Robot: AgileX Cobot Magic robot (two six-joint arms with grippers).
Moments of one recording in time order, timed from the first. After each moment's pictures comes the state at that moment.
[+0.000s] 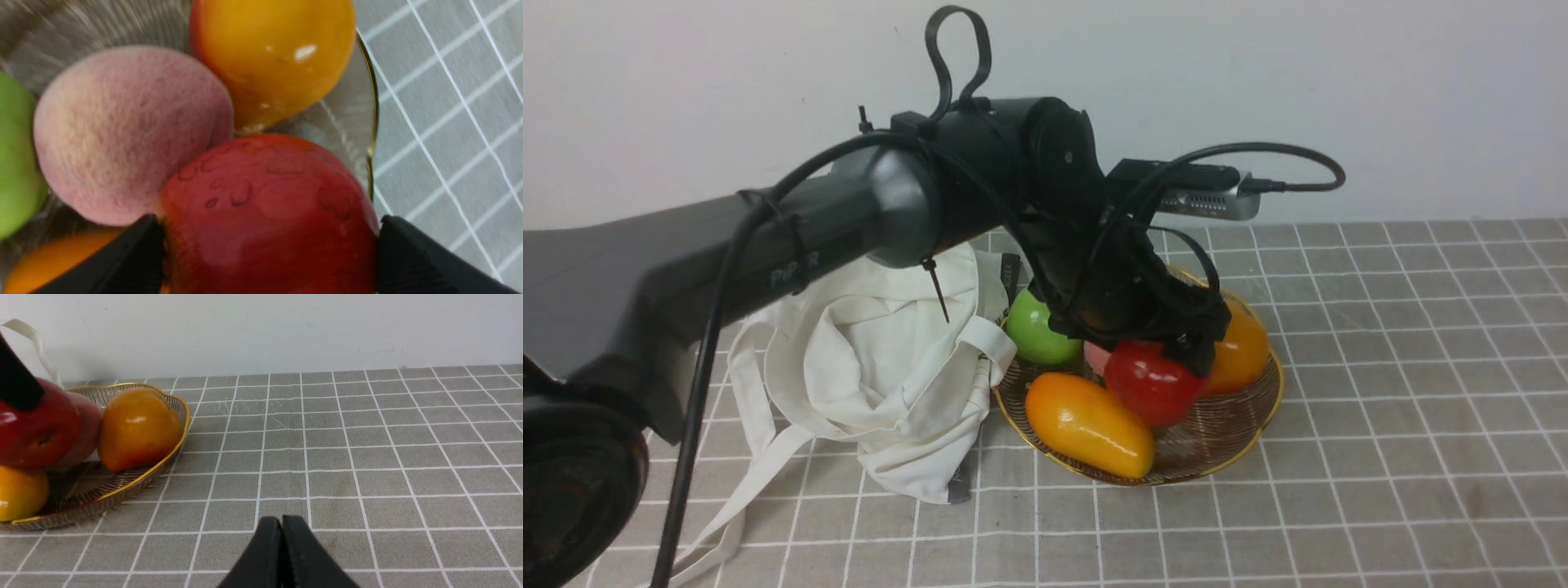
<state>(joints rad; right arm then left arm) 0.02 -0.01 0.02 0.09 0.38 -0.04 -0.63 2.04 -1.70 -0.31 0.83 0.04</state>
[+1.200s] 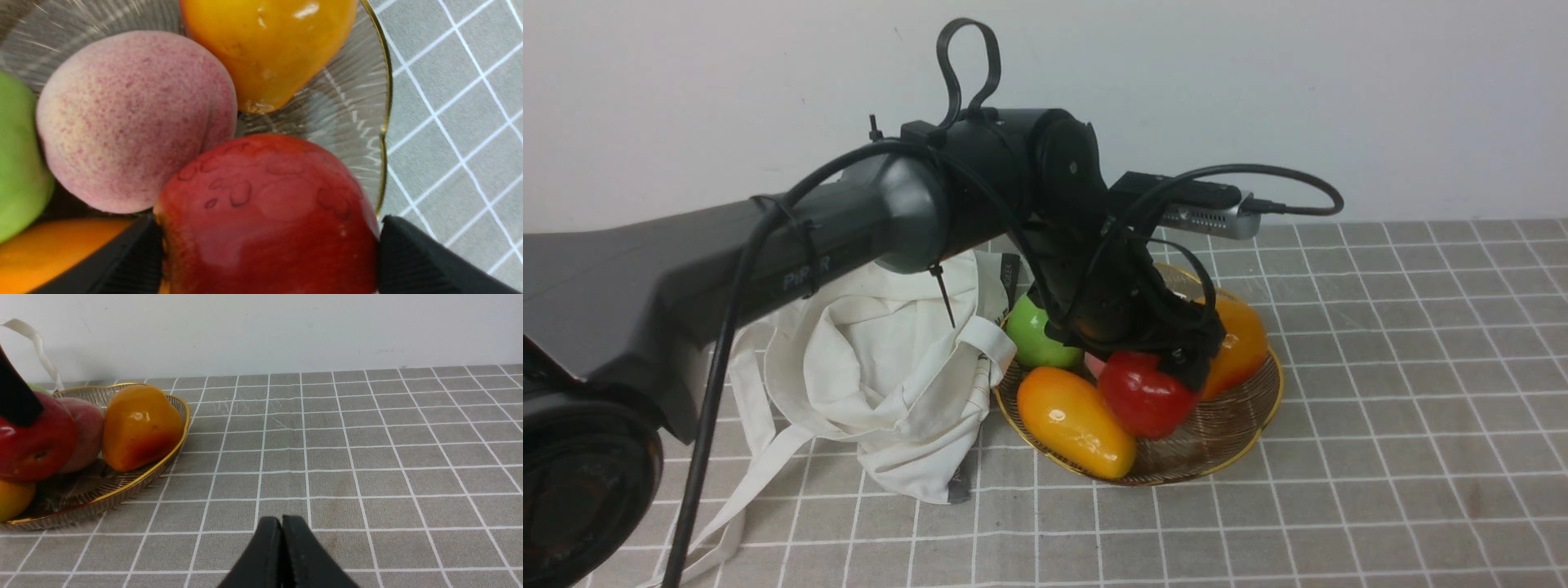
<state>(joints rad) 0.02 -0.01 0.02 0.09 0.38 -0.04 -0.63 2.05 -1.70 -0.31 0.88 0.07</state>
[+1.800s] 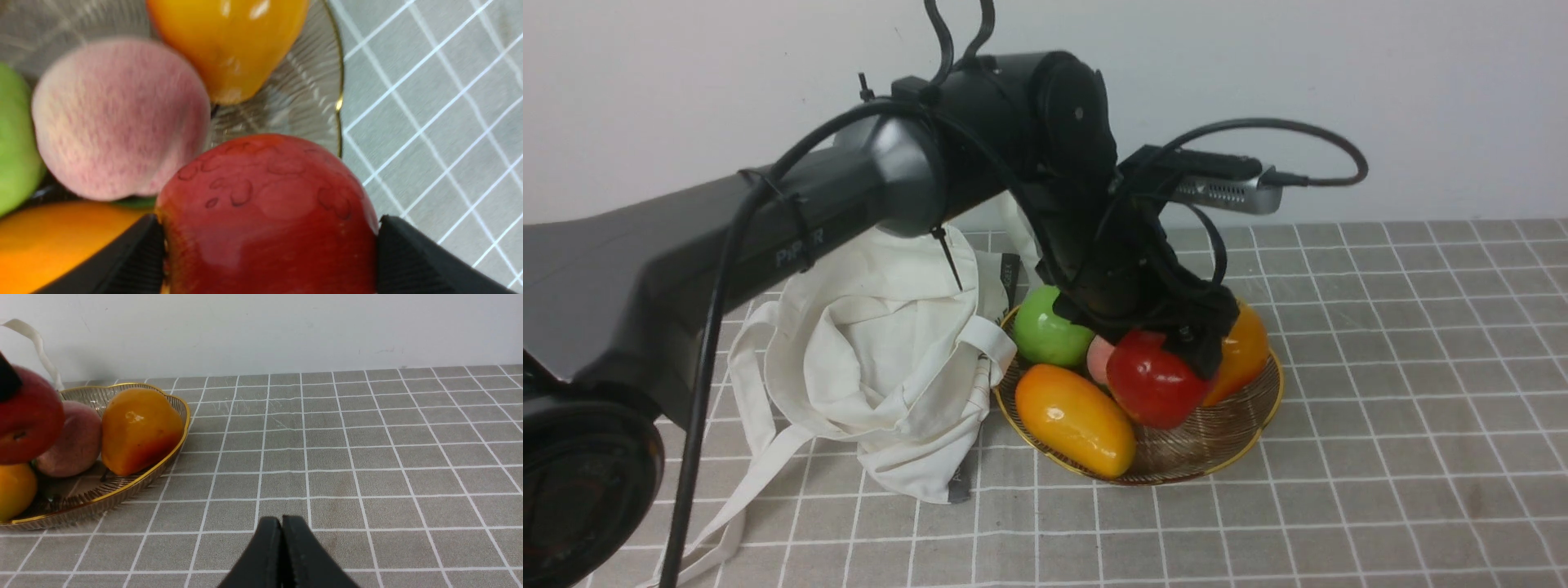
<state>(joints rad) 0.02 -0.01 0.02 0.09 0.38 -0.04 -0.63 2.06 -1.83 -0.31 1.04 0.10</state>
